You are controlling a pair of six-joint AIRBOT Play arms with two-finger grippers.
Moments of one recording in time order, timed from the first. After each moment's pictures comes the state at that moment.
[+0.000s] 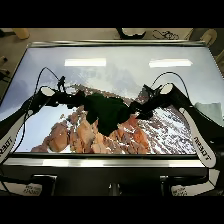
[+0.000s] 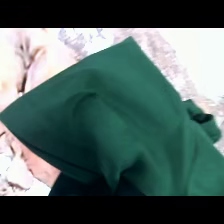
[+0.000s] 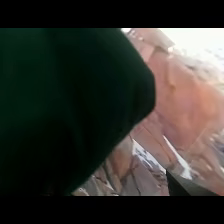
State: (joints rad) left arm -0.15 -1.60 1.20 0.74 -0.82 -1.53; right arm 0.14 -1.63 1.24 -0.86 1.23 1.48
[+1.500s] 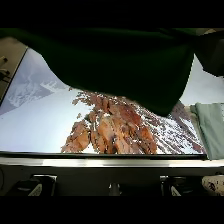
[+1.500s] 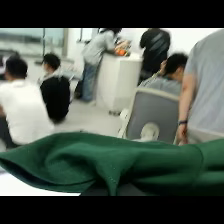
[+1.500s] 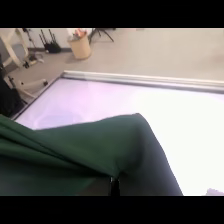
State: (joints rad) left arm -0.07 -0.77 1.61 0.98 -0.98 -1.39; right arm 0.12 -0.83 1.63 -1.13 1.11 1.51
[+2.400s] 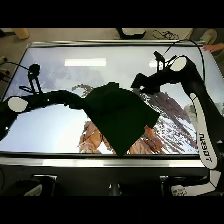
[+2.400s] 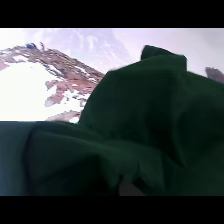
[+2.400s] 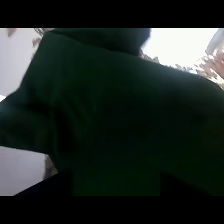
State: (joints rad) left arm -0.13 -1.08 0.94 1.05 -0.67 -1.36; right arm 0.12 -1.60 1.63 -1.02 1.28 1.64
